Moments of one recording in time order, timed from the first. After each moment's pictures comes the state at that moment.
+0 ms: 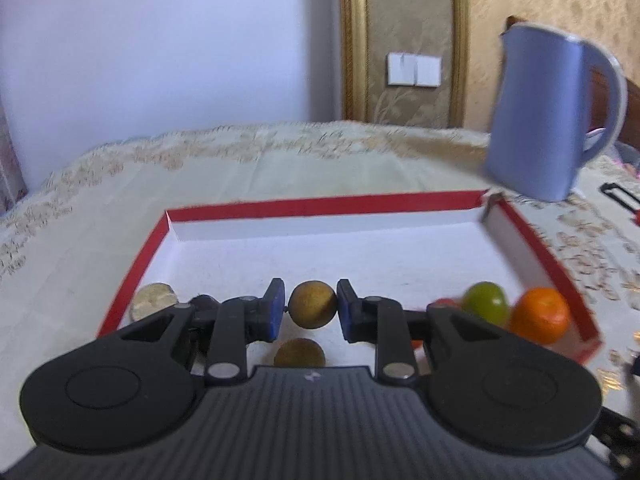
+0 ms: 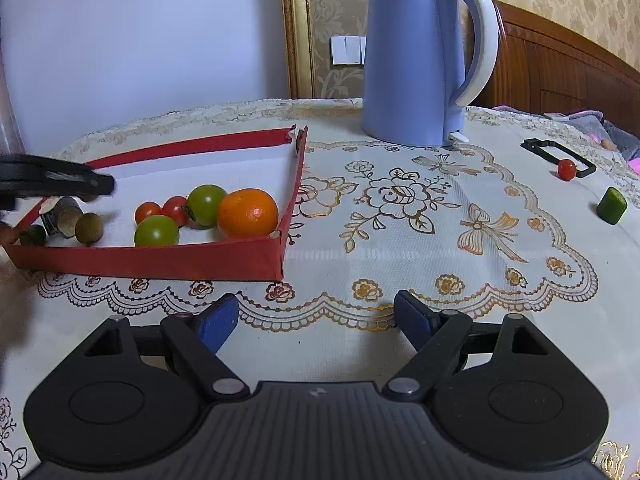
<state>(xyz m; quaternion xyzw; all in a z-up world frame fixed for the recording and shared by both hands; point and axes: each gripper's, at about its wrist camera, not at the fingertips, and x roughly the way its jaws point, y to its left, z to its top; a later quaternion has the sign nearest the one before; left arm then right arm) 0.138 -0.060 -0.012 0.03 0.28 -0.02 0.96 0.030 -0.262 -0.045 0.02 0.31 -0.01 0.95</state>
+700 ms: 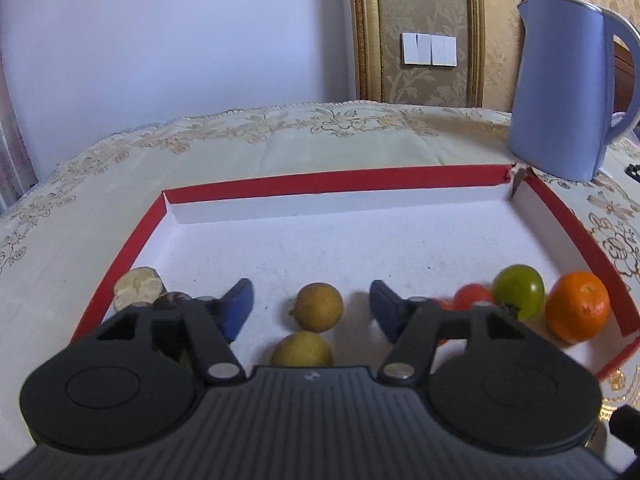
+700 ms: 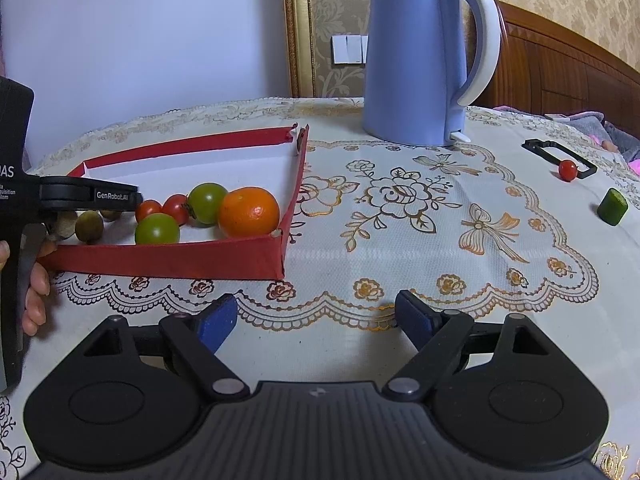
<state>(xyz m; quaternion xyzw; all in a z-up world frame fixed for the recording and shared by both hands) 0.147 -0.067 -0.032 0.06 0.29 0.01 0.95 0.032 -0.260 -0.046 0.01 0.31 -0.01 0.95</state>
